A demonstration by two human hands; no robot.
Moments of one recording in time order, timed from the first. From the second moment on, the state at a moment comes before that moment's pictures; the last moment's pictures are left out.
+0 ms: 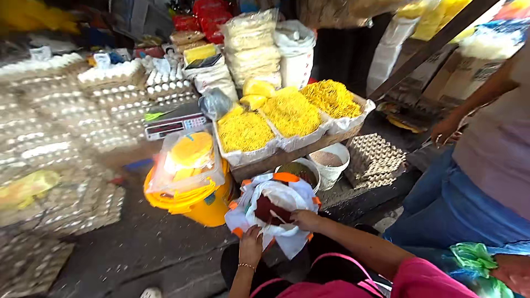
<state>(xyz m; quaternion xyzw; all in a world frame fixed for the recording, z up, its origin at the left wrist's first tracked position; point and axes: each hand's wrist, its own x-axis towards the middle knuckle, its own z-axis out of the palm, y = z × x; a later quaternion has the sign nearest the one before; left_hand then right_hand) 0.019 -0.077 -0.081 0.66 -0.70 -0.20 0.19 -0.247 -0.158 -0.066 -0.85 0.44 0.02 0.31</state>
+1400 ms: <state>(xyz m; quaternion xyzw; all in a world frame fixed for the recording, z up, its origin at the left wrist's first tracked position) 0.048 0.086 -0.094 0.82 -0.52 -0.17 0.15 -0.300 -0.095 -0.125 -0.86 0.46 -0.06 0.21</state>
